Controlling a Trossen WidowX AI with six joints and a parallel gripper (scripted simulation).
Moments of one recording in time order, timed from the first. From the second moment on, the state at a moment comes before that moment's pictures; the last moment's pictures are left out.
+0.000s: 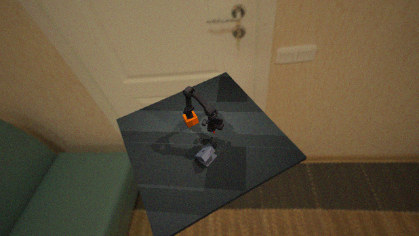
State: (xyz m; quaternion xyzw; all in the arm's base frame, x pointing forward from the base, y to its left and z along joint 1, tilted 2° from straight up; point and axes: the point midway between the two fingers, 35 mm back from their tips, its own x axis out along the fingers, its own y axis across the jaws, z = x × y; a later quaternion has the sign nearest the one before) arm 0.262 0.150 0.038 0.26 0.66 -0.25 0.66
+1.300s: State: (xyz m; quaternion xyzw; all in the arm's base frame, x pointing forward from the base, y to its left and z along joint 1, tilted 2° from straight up) arm 0.284 0.126 0.077 0.39 0.62 -0.31 0.61
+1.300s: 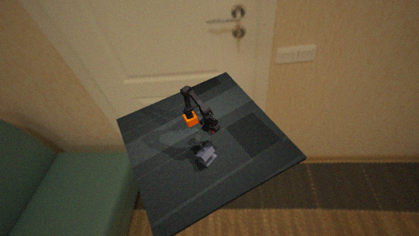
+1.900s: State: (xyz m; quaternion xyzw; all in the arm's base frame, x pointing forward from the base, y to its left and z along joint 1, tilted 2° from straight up) arm 0.297 0.108 0.082 0.47 0.58 -0.35 0.56
